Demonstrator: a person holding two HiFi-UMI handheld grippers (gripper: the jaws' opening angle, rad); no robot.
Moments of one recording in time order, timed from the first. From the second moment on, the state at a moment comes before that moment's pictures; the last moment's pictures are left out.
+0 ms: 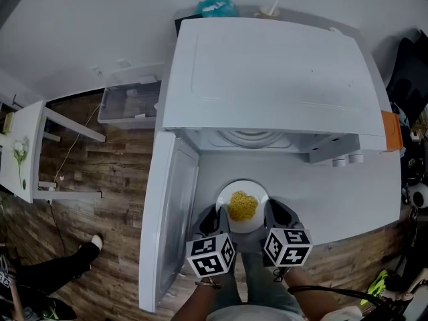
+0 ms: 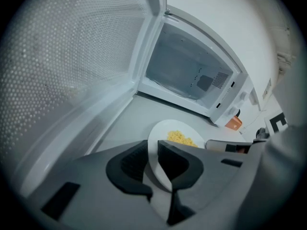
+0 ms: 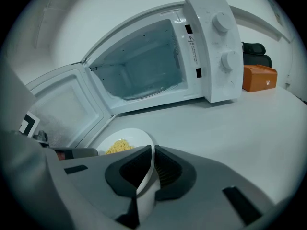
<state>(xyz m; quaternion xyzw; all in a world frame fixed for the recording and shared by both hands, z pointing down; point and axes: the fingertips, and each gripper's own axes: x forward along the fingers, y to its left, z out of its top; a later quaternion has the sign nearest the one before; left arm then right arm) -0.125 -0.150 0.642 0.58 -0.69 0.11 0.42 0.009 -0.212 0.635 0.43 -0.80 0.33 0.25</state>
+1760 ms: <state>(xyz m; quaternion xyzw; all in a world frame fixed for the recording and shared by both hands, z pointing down) -0.110 -0.218 0.577 0.60 -0.69 0.08 0.38 0.029 -0.273 0.569 0.44 -0.82 0.31 0.19</state>
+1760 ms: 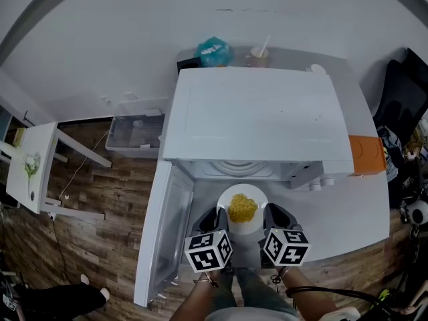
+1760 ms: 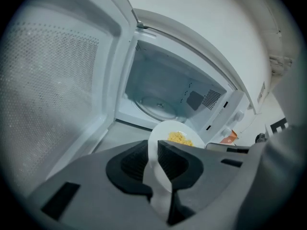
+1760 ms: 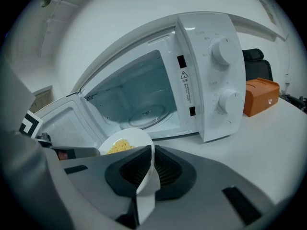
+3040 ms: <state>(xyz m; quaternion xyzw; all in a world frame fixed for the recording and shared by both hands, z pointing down) -0.140 -0.287 0.571 0.60 -0.71 0.06 0.37 0.001 -0.344 0.555 0.46 -0.82 0.31 0.15</state>
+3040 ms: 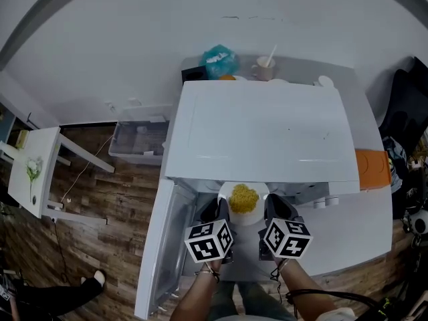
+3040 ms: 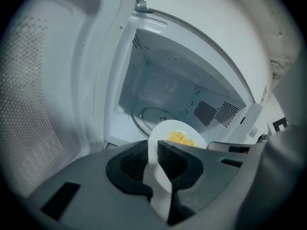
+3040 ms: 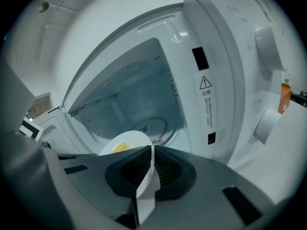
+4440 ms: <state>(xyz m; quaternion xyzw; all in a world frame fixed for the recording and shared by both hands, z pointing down) -0.173 -0.350 0.571 0.62 -0.72 0.01 0.32 -0.029 -0.404 0.554 0.51 -0.81 0.27 0.10</state>
